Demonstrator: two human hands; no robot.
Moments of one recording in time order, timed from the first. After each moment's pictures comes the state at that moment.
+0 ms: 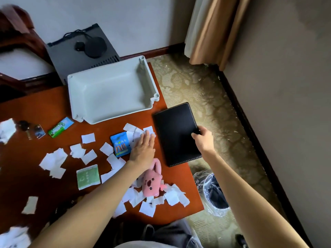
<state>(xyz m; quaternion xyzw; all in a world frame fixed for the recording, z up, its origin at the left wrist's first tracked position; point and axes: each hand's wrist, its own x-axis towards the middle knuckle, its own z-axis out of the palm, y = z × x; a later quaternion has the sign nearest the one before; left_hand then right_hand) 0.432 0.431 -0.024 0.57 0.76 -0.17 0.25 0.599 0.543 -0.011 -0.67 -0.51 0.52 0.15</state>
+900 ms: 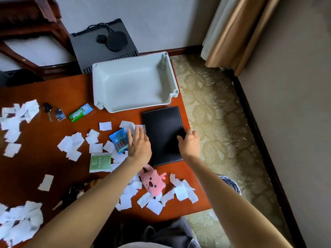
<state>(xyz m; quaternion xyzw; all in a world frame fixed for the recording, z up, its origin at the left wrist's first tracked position) 0.402 0.399 -0.004 0.50 0.82 -0.22 0.17 0.529 0.482 -0.012 -0.63 -0.69 0.37 0.02</state>
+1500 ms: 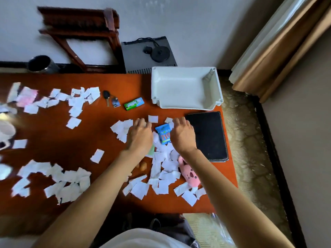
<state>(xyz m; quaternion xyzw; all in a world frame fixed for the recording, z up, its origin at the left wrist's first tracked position) 0.318 0.291 0.077 0.41 0.90 0.00 0.12 0.414 0.384 0.064 -0.37 -0.91 0.19 0.02</state>
